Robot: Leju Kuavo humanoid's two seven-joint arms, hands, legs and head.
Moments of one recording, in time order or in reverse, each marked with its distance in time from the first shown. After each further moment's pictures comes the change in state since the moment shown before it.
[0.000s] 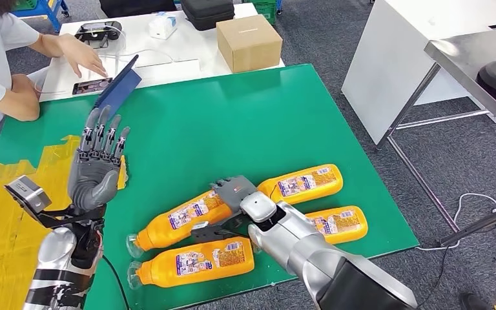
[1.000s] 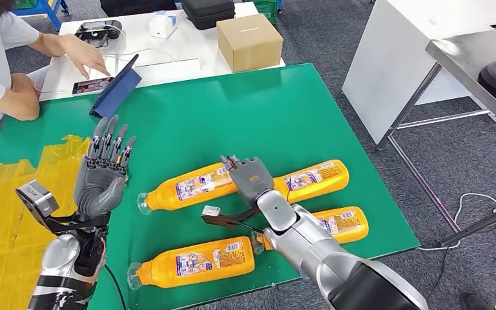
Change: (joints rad) left arm 0.036 0.000 -0.015 0.004 0.004 0.010 0.019; right arm 0.051 -0.069 -0.162 -0.035 0.203 -0.536 0.078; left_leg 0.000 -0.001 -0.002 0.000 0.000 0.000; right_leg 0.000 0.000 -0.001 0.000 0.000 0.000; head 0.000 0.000
